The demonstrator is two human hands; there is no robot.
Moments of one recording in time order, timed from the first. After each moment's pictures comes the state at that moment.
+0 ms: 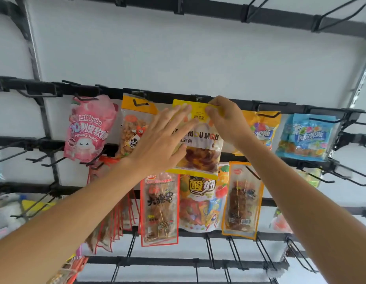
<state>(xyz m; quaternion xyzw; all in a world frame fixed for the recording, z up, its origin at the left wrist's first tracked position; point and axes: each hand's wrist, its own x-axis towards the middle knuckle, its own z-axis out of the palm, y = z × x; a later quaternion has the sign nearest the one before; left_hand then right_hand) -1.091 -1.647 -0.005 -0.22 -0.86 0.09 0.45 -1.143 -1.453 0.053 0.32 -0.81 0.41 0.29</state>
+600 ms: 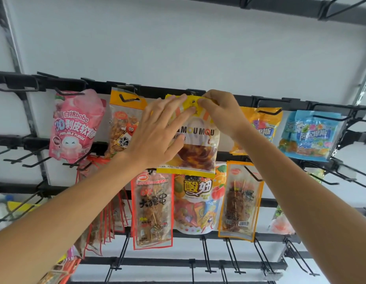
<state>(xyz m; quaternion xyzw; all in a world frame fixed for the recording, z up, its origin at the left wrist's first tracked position) -1.112 -1.638 0.004 -0.21 -0.83 0.06 0.52 -1.160 -1.455 0.066 0.33 -0.80 0.45 0.23</state>
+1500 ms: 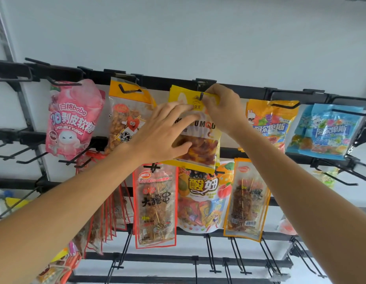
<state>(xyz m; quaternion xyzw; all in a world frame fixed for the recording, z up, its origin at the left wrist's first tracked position) -1.147 -1.653 -0.009 -0.24 -0.87 0.09 0.43 -1.209 -1.472 0.046 0.30 -0.82 0.37 0.33</state>
